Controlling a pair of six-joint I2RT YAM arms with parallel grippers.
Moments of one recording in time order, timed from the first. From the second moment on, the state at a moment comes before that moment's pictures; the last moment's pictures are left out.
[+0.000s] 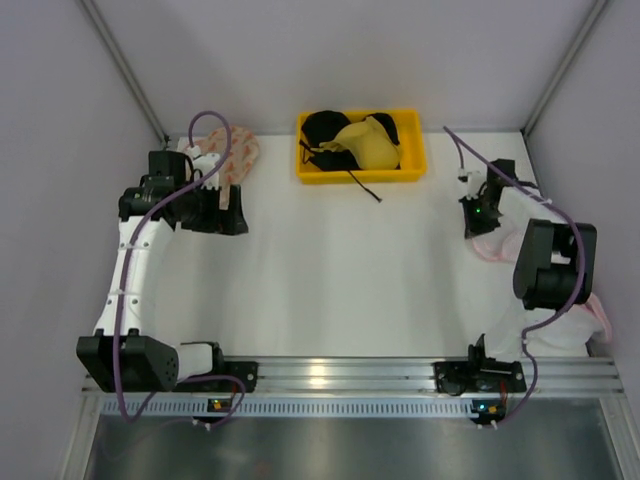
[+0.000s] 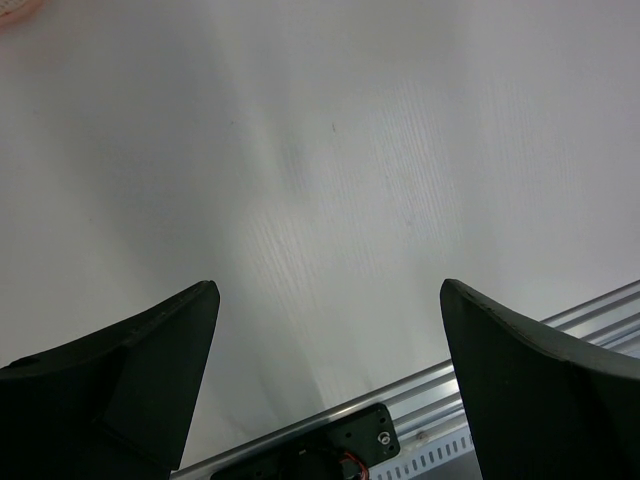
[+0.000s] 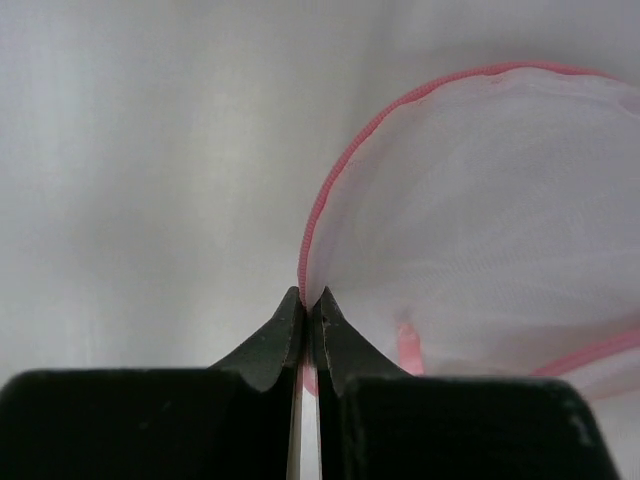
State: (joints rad) left arm 0.02 1.27 1.38 -1.07 0.36 0.10; right arm -0.14 1.80 1.21 -0.62 -0.13 -0.31
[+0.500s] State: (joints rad) left arm 0.02 1.20 1.13 -0.92 0.57 -0.04; right arm 0.43 1.52 1.04 -0.62 -0.41 -0.28
